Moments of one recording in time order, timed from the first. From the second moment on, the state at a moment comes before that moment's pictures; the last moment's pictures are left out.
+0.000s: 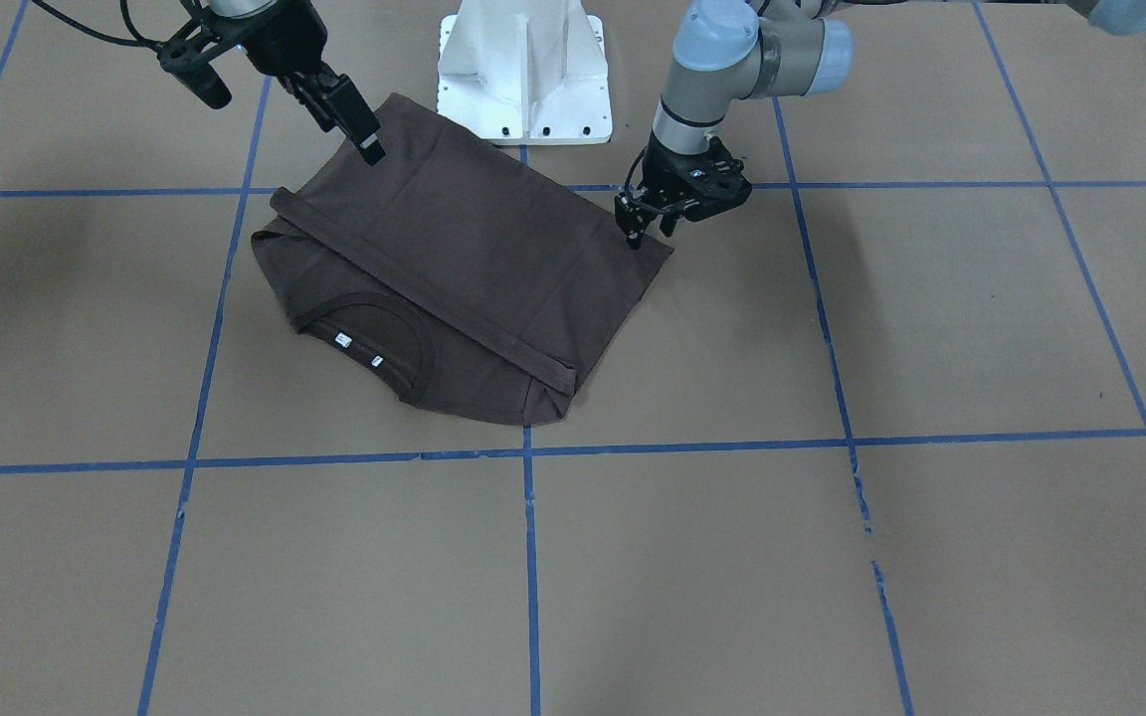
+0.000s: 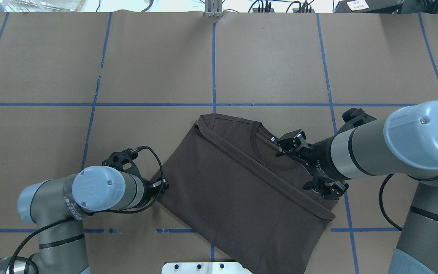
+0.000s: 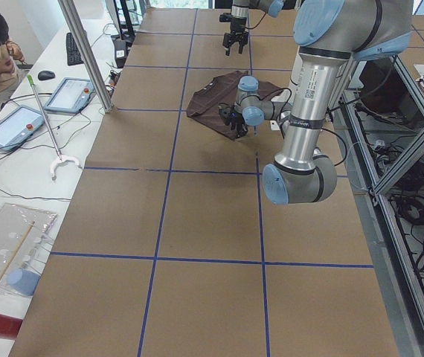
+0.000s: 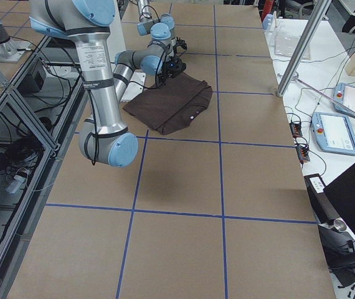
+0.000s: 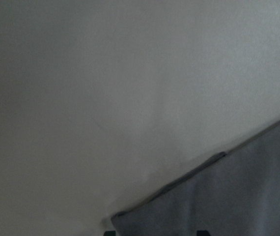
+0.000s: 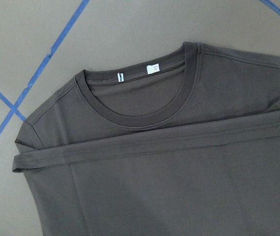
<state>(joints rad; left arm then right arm) -0.30 -1.91 -1.87 -1.82 -1.69 -1.84 0.51 -1.31 2.29 -1.54 1.90 2.13</state>
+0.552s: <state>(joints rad) -0.29 -1.94 -1.86 -1.82 -1.69 -1.85 0.51 -1.32 2.29 -1.54 1.90 2.13</state>
